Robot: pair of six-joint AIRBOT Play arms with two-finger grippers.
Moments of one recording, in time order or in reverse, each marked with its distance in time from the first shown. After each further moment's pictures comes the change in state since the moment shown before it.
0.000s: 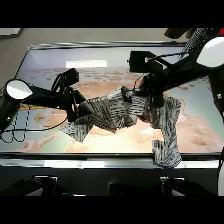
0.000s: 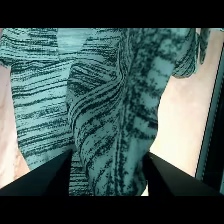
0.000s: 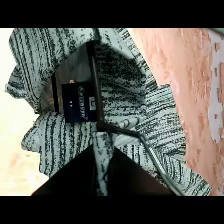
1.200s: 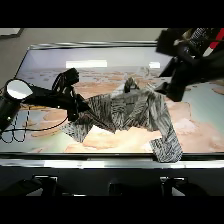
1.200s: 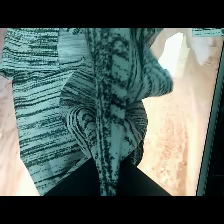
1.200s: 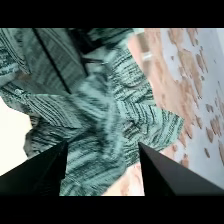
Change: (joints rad) left arm 0.001 -0.002 0.000 -0.029 0.009 0.051; right arm -0.196 0.108 0.001 -0.056 -0.035 0.156
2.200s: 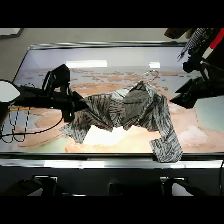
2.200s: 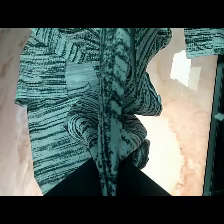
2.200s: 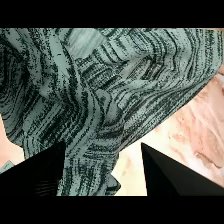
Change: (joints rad) left arm 0.000 0.083 0.000 -0.045 0.010 0.050; right arm -0.364 -0.091 -0.337 0.224 -0.074 -0.192
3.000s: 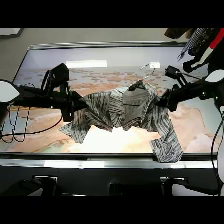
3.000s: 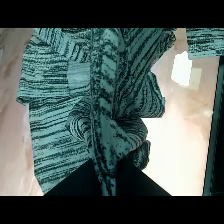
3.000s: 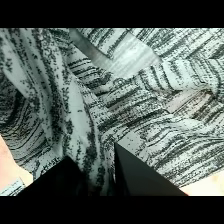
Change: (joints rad) left arm 0.001 0.002 0.000 -0.001 0.001 -0.005; right arm 0.106 -0.168 -0.019 0.063 0.007 -0.110
